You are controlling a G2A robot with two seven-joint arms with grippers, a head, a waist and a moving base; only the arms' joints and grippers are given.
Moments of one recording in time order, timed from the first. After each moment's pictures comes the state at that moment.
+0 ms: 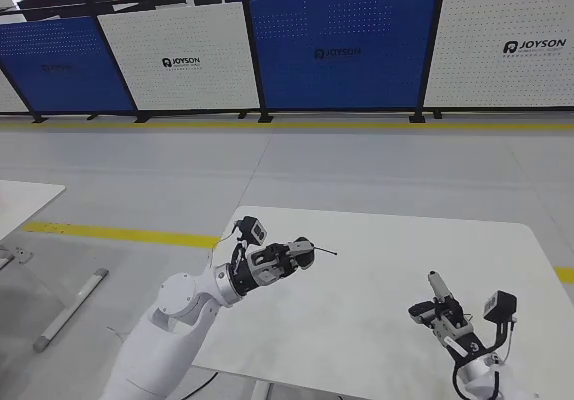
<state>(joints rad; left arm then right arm) 1.42 -1.09 -1.40 -1.76 -0.65 -0.05 -0.79 -1.68 -1.24 1.38 -1.88 0.26 0.03 0.29</state>
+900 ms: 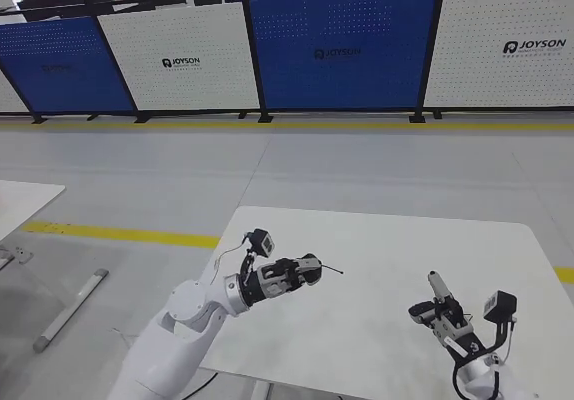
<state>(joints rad) 1.40 -1.09 -1.33 -1.67 -0.57 -0.09 -0.83 -1.68 -1.24 1.38 -1.88 0.26 0.03 0.29</state>
